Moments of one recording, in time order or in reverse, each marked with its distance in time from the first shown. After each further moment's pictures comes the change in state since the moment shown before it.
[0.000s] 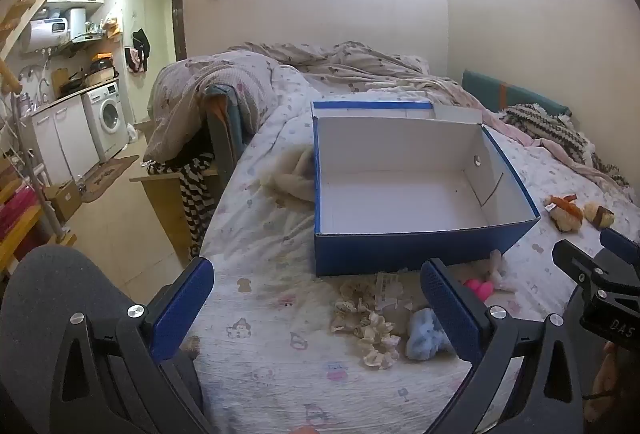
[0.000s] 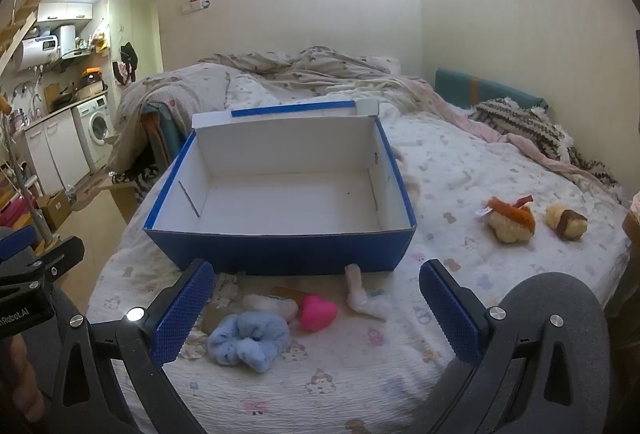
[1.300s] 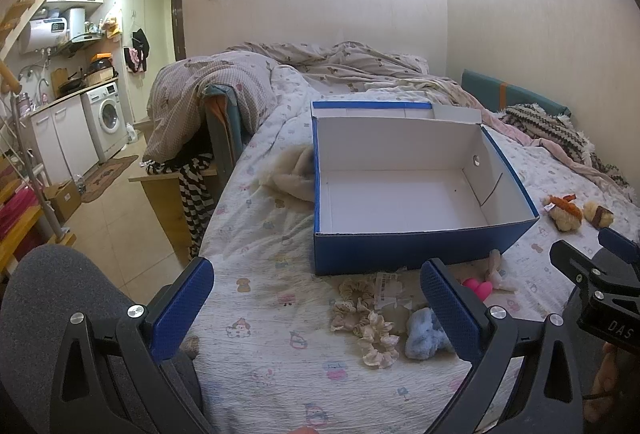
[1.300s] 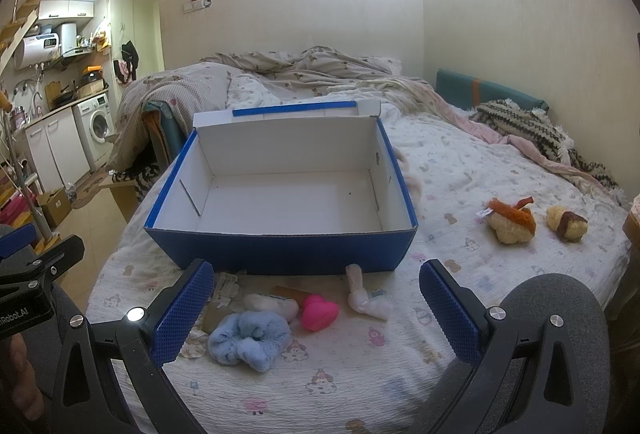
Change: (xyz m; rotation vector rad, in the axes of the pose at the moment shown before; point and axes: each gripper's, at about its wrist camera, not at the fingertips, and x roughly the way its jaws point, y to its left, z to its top) left arm 0.002 -0.001 -0.001 0.009 -0.007 0.010; right arm -0.001 0.001 0.001 -0.004 0.004 -0.002
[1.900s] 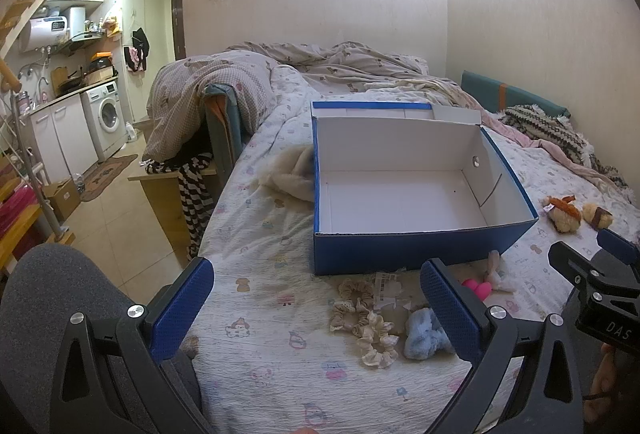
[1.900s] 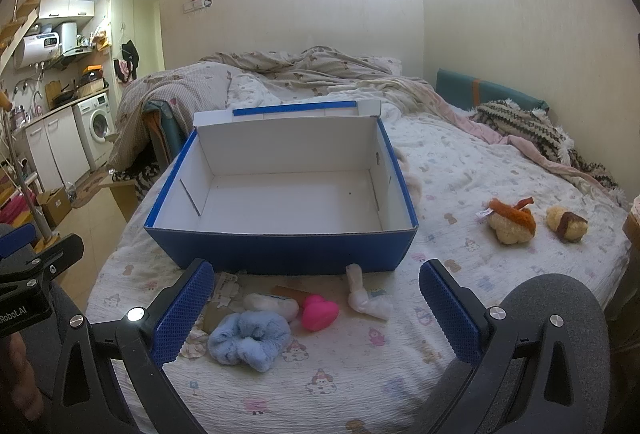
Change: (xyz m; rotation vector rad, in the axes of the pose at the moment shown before) left arm 0.001 0.001 0.000 -0.003 -0.002 -0.003; right arm 0.000 0.000 0.000 0.001 0.000 0.000
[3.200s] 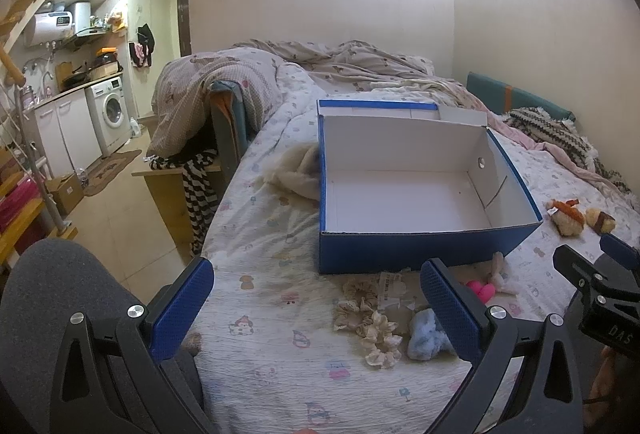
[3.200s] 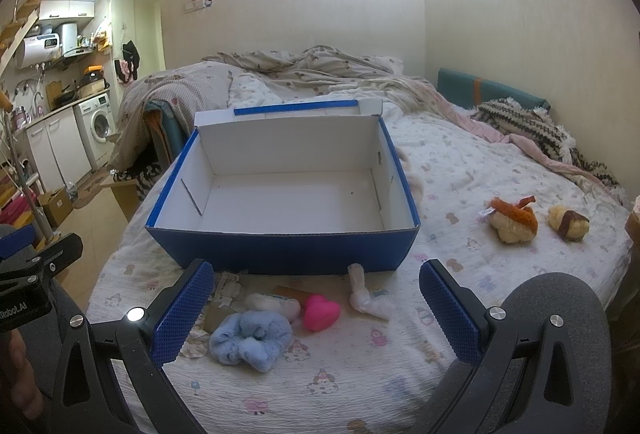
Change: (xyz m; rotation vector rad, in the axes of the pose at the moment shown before) left arm -0.002 0.004 0.001 -0.023 0.004 0.010; right arm 0.000 -0.003 -0.001 0.003 0.004 0.000
